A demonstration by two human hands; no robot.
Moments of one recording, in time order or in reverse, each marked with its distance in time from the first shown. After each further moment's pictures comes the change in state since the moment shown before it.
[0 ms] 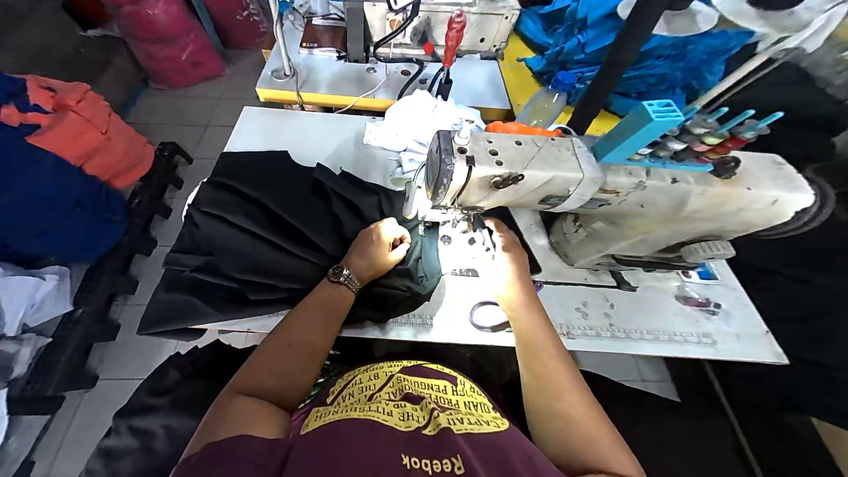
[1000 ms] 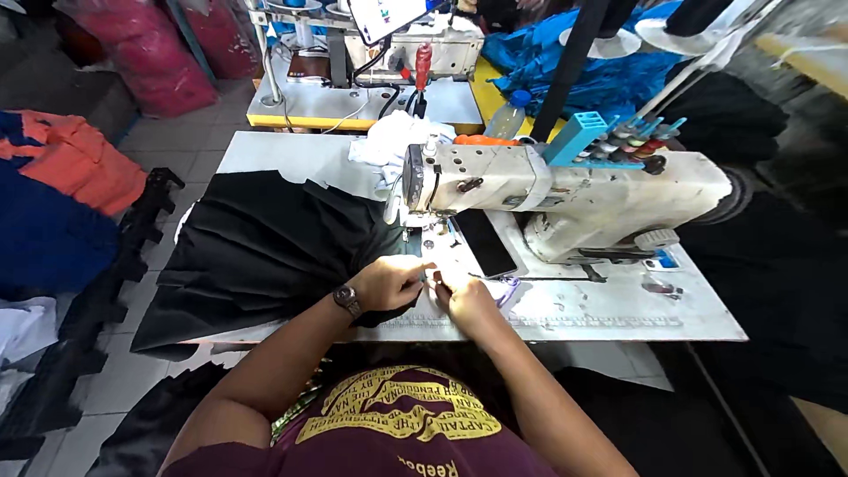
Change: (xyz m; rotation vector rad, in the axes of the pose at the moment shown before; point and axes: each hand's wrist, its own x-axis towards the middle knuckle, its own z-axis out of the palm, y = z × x) left_hand -0.009 0.041 0.015 -0.065 -0.173 0.434; right_hand -0.059 -0.005 0.005 -0.119 -0.120 -0.422
